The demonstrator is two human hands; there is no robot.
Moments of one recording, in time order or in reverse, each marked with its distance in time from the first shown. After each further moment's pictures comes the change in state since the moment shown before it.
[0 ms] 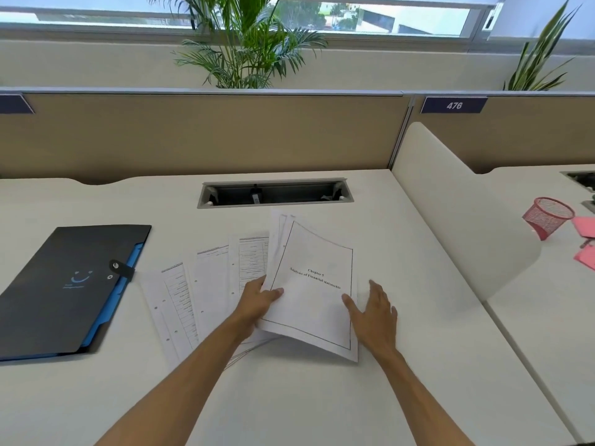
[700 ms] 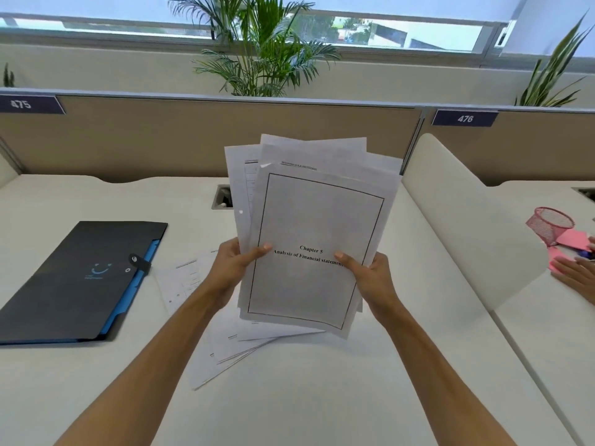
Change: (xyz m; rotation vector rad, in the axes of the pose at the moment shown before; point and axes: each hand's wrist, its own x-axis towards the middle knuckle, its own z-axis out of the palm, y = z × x) left_hand -0.043 0.091 -0.050 -0.156 -0.048 0.296; right_hand -0.014 -0.110 -0.072 0.971 -0.213 -0.236
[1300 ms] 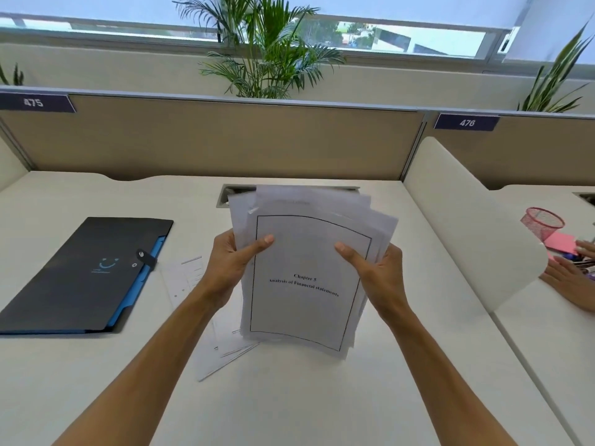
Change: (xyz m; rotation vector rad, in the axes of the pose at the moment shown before) left_hand -0.026 0.023 0.005 0.000 0.031 0.180; right_hand -0.031 -0.042 0.012 -0.084 0.008 -0.286
